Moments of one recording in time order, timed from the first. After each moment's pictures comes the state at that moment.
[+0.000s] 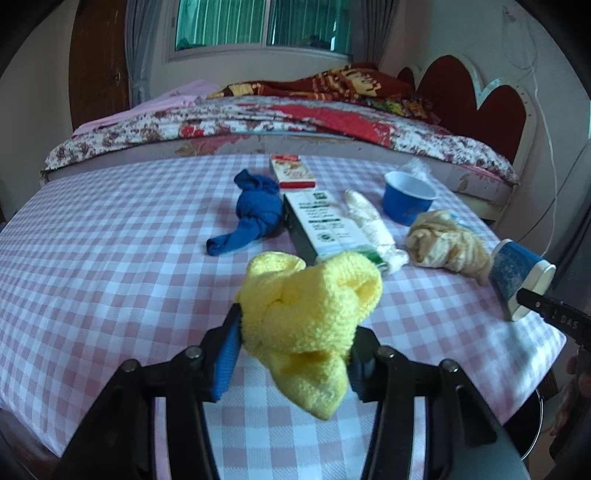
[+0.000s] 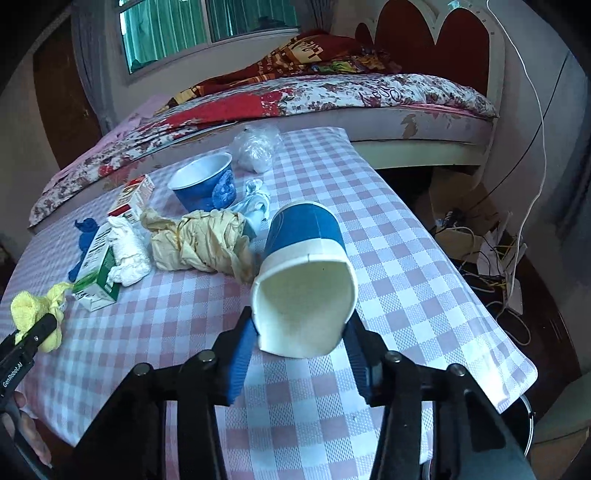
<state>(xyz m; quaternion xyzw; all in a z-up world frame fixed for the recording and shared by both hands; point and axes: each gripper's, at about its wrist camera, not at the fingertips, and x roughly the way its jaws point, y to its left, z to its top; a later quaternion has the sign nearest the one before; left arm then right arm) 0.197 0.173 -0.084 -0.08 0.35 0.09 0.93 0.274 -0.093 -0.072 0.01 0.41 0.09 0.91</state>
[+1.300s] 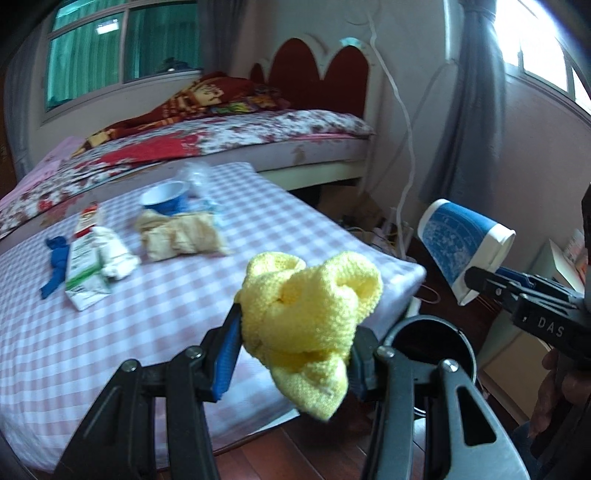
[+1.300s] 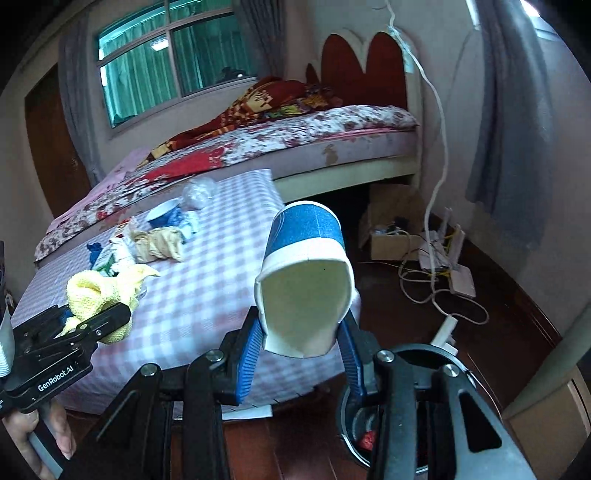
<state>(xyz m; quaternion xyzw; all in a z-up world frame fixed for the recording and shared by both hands) 0.150 -0.054 -0.057 0.02 0.33 -0.14 0.93 0.131 -0.250 -0.037 0.06 0.33 0.04 0.94</state>
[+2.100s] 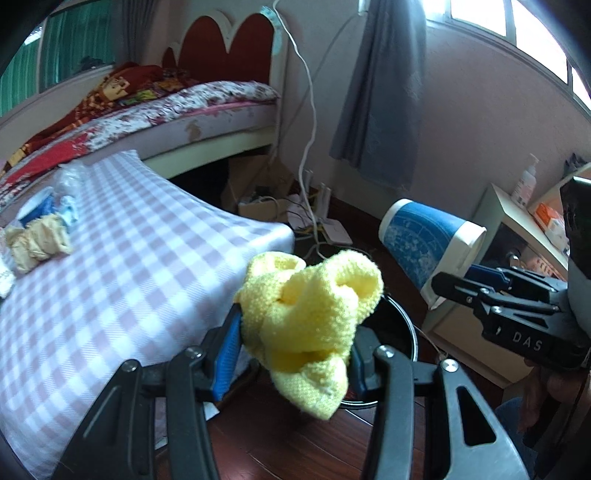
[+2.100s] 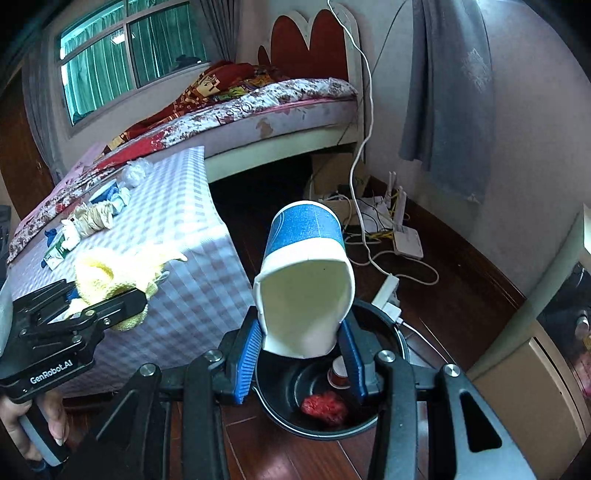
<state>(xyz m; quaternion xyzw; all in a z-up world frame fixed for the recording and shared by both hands) 0.142 -0.180 -0.095 0.06 0.36 -0.27 0.89 0.082 -0.350 -0.077 0.07 0.37 -0.03 0.92</state>
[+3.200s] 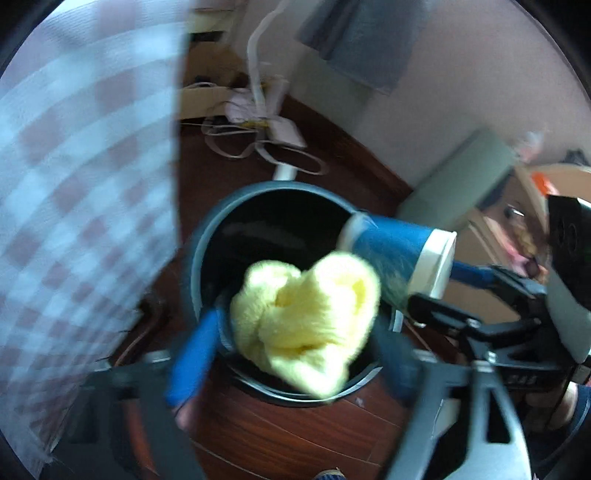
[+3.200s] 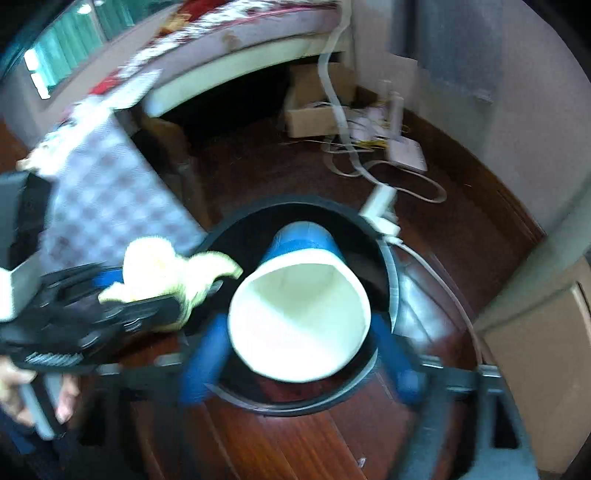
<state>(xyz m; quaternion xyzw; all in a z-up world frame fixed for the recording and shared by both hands) 0.192 -0.260 -0.226 0.02 0.54 -0.34 0.77 0.112 -0.421 -0.196 0.09 0.51 -0.04 0.86</state>
